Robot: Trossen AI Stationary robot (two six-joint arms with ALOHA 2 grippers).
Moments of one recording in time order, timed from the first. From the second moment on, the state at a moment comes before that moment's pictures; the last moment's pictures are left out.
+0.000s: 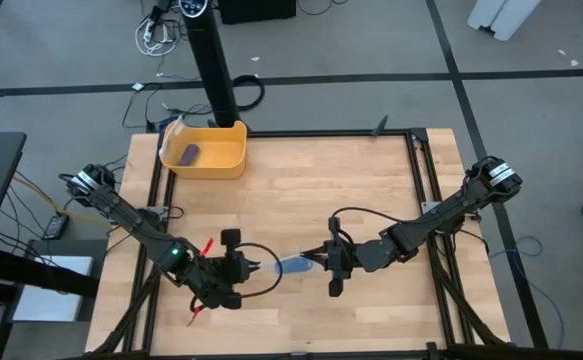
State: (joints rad) left arm -0.68 1.45 1.10 -0.57 -0.64 -0.38; right arm 0.51 1.50 0.94 0.27 0.58 -0.18
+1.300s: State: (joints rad) left arm -0.62 1.46 1.10 -0.36 -0.68 -0.33; right arm 0.52 1.50 0.94 0.28 0.58 -0.18
